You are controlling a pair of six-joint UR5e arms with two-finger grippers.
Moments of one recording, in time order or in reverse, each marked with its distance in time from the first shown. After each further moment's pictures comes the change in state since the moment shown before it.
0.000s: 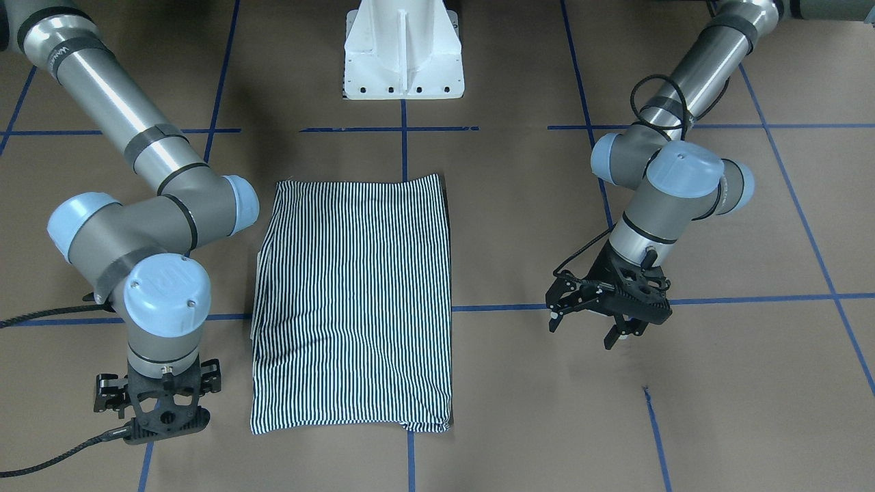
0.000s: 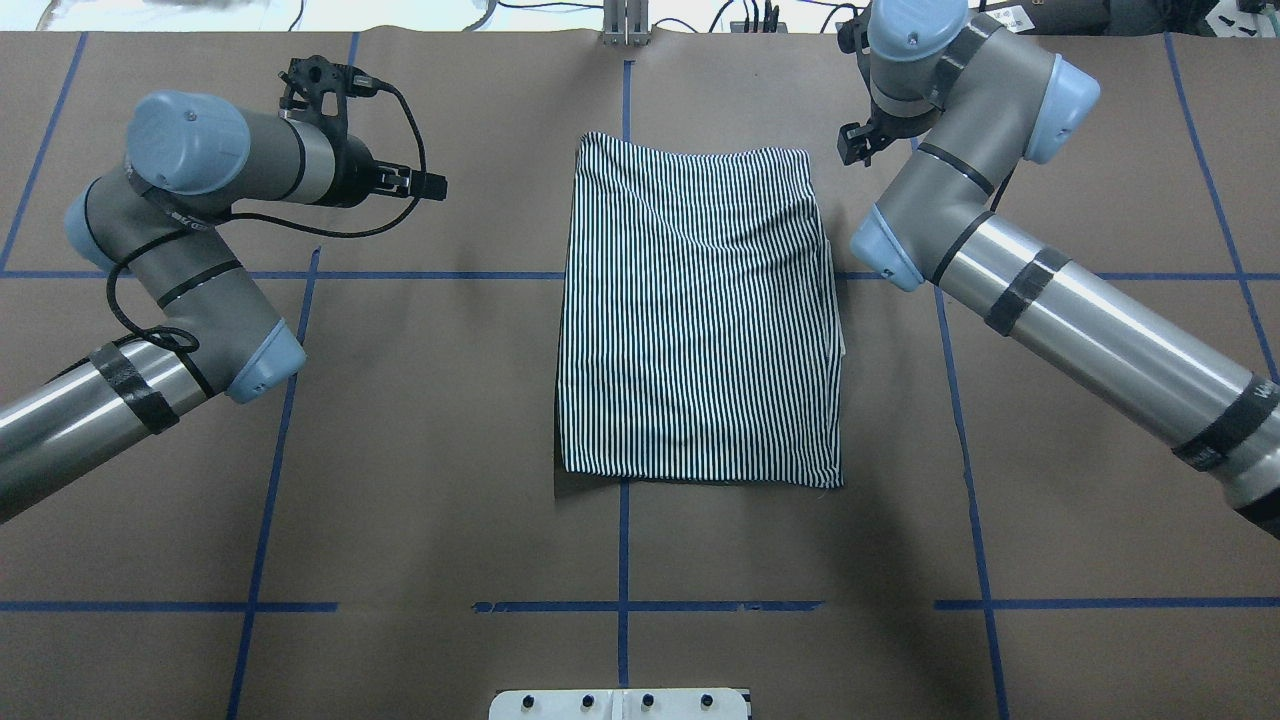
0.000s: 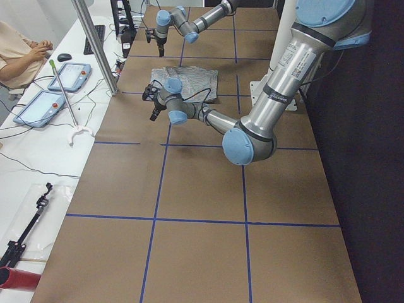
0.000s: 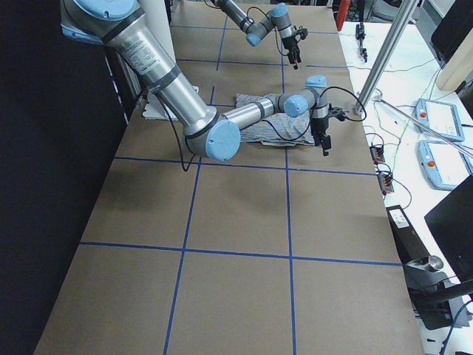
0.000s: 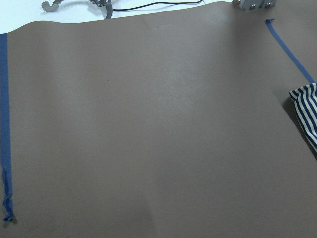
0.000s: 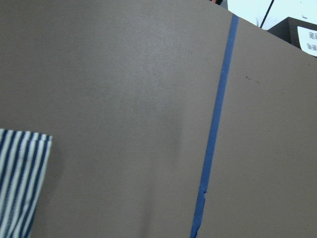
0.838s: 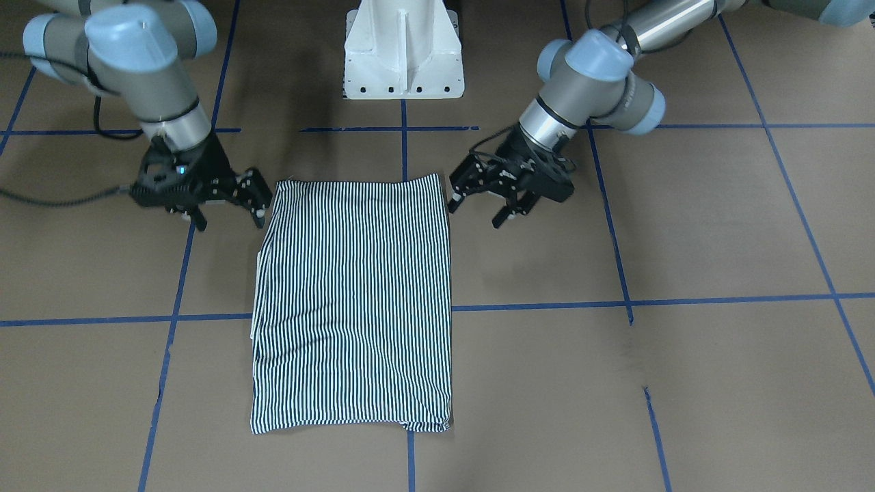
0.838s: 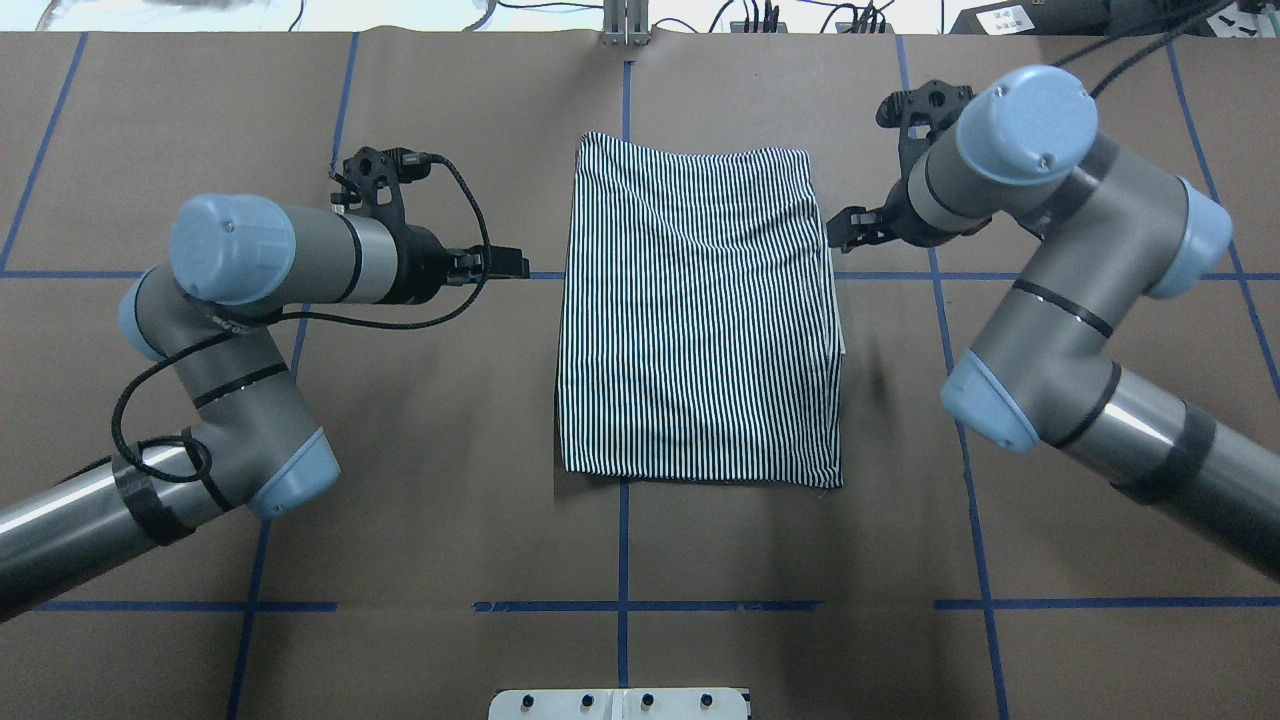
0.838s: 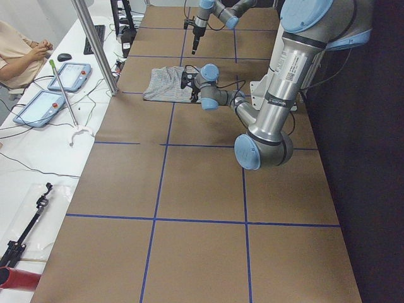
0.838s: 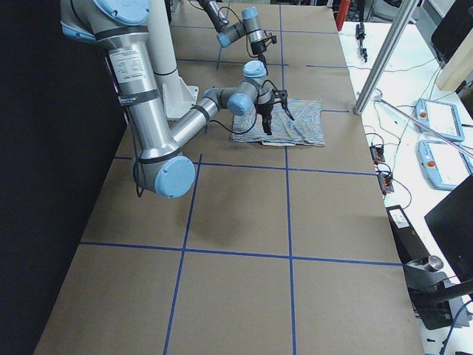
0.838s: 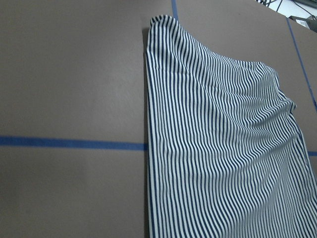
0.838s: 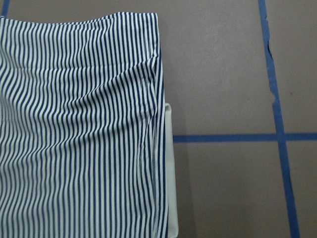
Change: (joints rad) left arm 0.290 0.116 -0.376 0.064 0.118 -0.486; right arm -0.246 -0.484 0.763 0.103 0.023 0.660
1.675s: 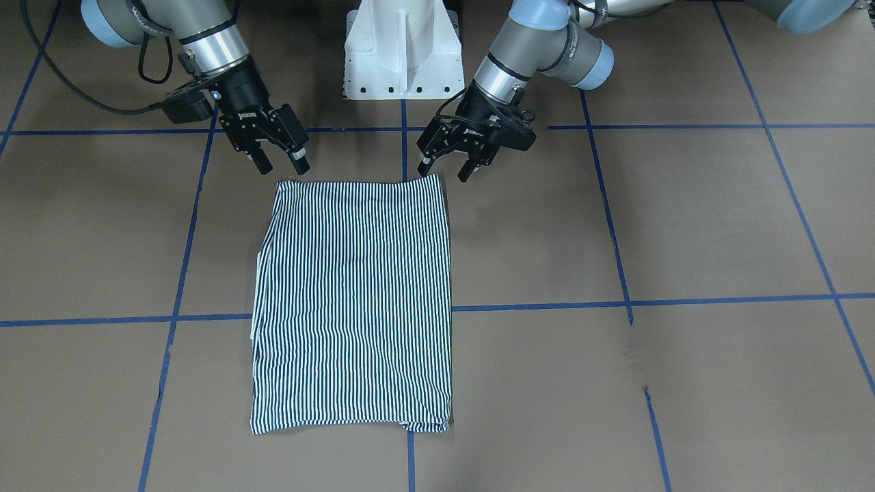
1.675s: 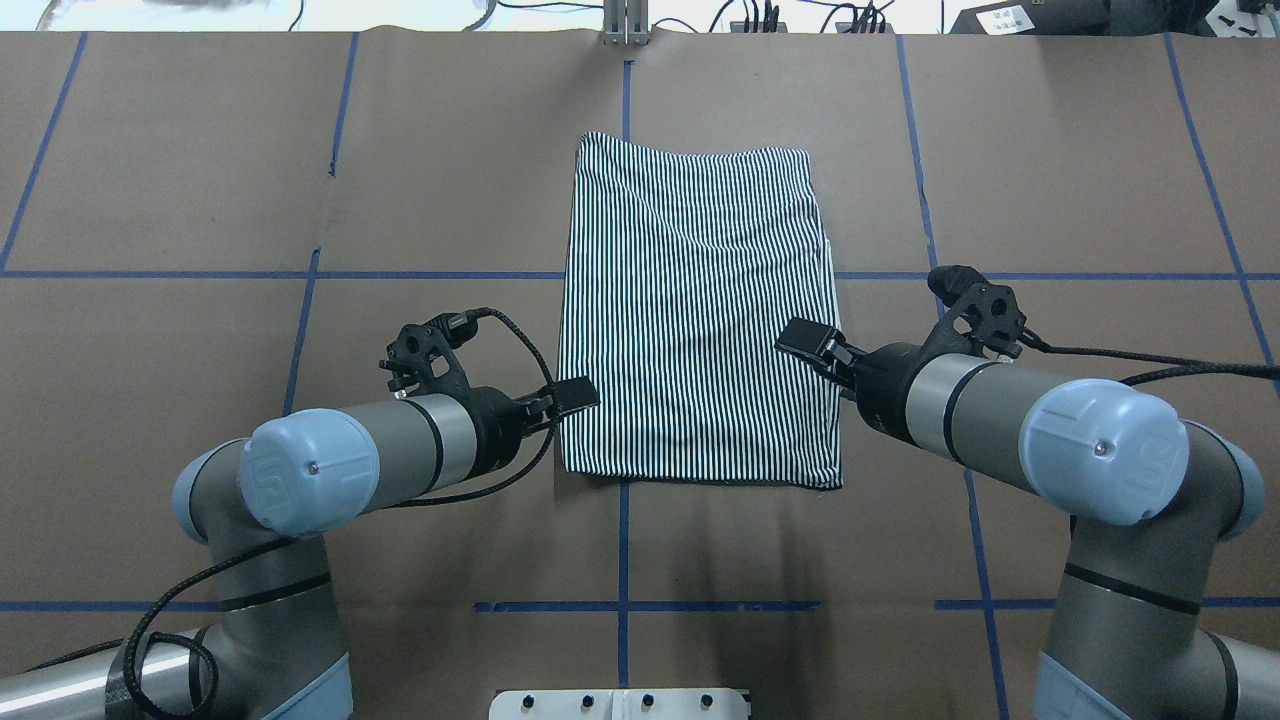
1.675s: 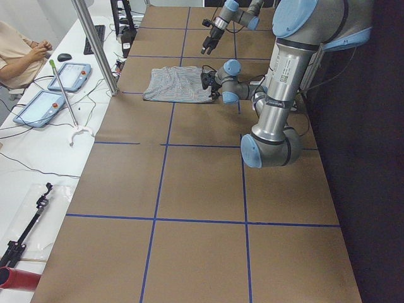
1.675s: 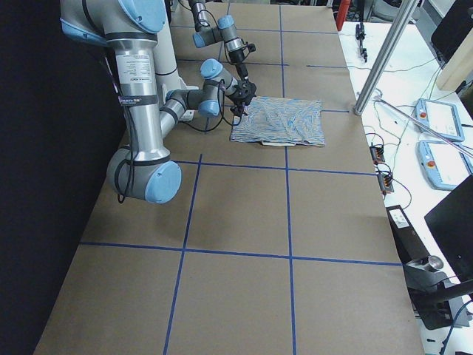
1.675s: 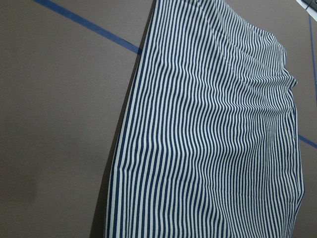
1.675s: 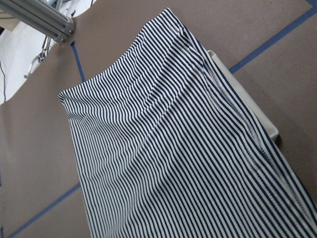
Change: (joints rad) left arm 0.182 0.012 -0.075 0.110 0.224 -0.302; right arm -0.239 -0.088 0.087 0.321 -0.378 0.667
